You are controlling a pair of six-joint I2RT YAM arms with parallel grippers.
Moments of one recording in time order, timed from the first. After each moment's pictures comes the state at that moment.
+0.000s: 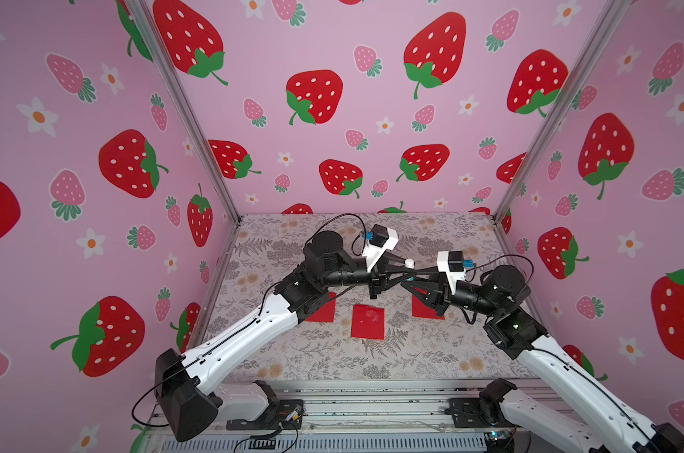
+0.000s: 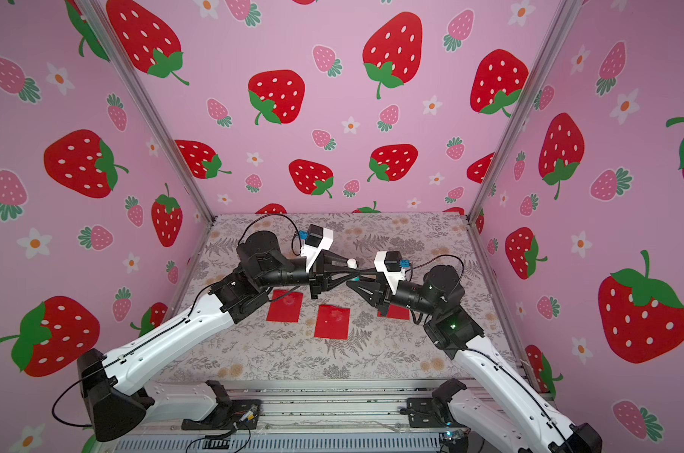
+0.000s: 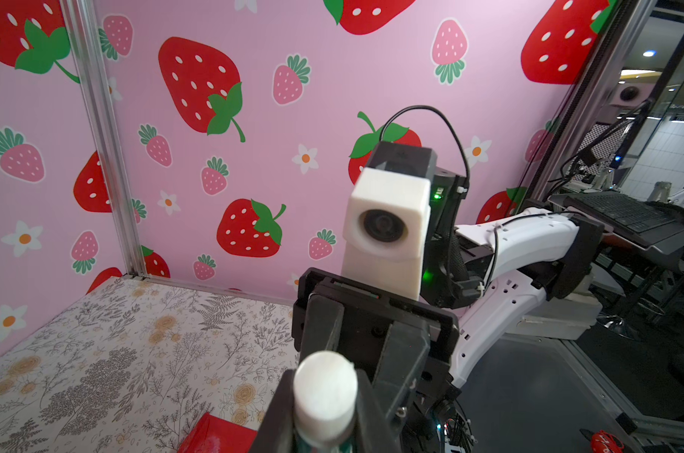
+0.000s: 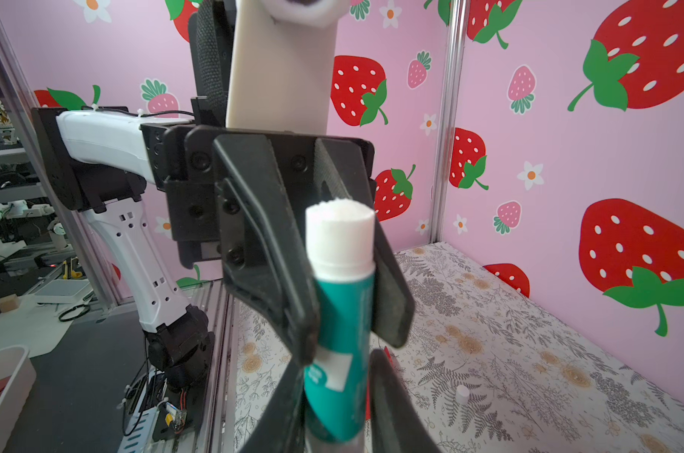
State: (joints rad) left arm -0.78 1.30 1.23 0.07 0.73 -0.11; right arm 0.56 0.87 0.78 0.19 -0.71 0.11
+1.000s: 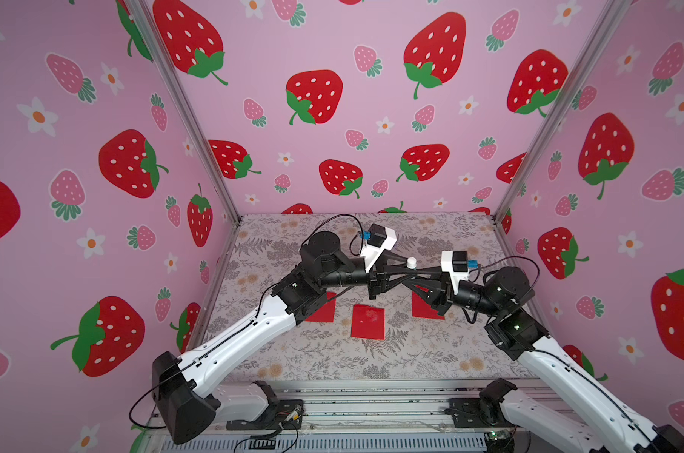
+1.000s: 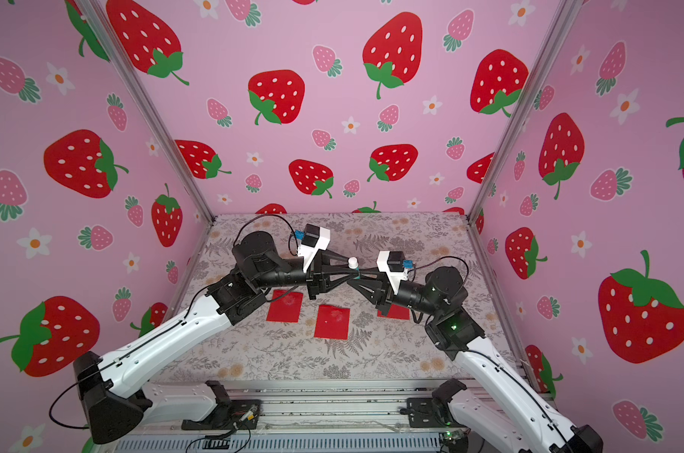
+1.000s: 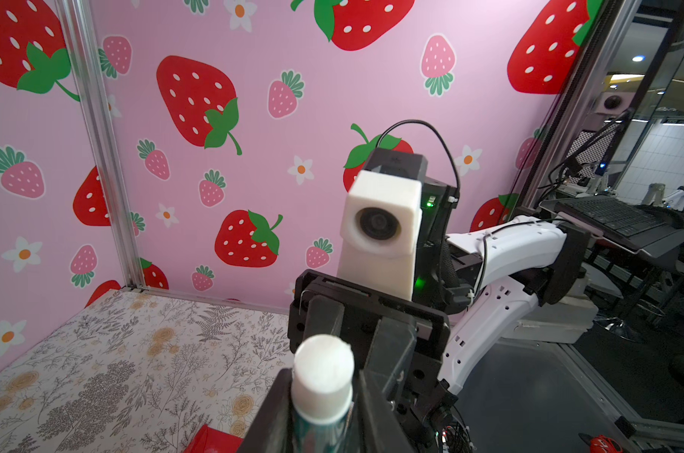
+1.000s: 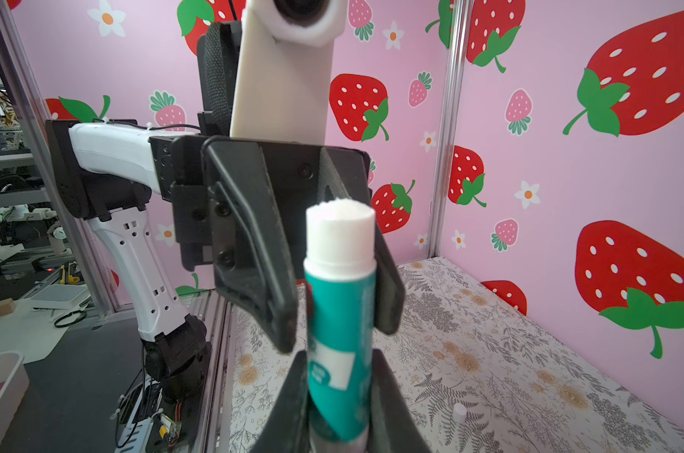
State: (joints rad) left arm -0.78 1.29 1.23 0.09 0.73 -0.11; right arm 0.56 0.86 0.78 0.23 -0.71 0.13
